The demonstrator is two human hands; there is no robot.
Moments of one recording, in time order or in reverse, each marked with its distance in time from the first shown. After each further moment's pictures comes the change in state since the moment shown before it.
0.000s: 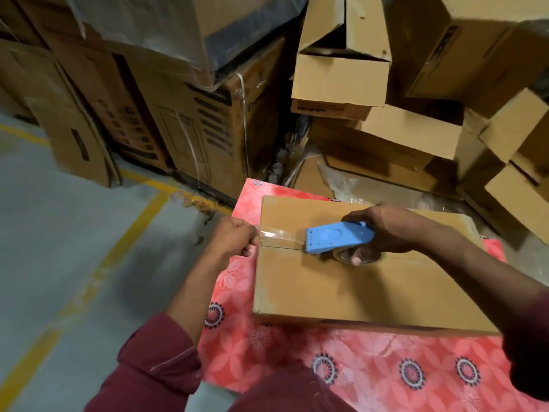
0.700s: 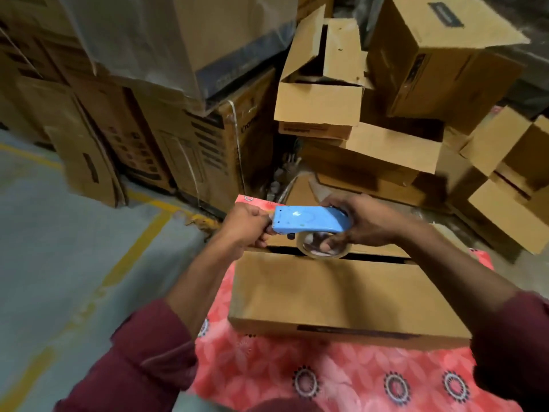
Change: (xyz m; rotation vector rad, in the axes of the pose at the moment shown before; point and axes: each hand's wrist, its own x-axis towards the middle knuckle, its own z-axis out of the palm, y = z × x) left_hand -0.059 0.084 0.063 0.048 -0.009 0.127; right_hand -0.032 0.007 -0.027 0.347 0.198 -0.137
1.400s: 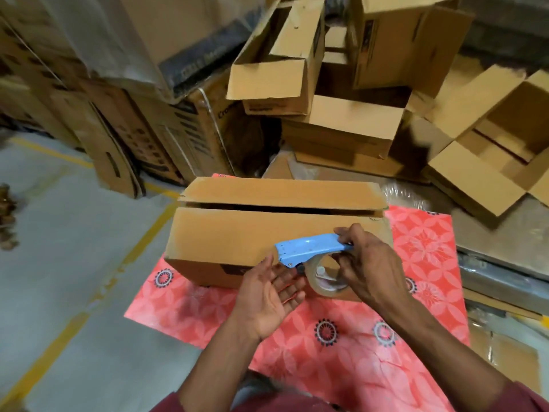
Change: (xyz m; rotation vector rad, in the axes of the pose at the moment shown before) left_hand -0.194 -0.071 0.257 -0.918 -0.045 -0.453; right_hand -0.238 0.149 0.085 0.115 0.562 -0.002
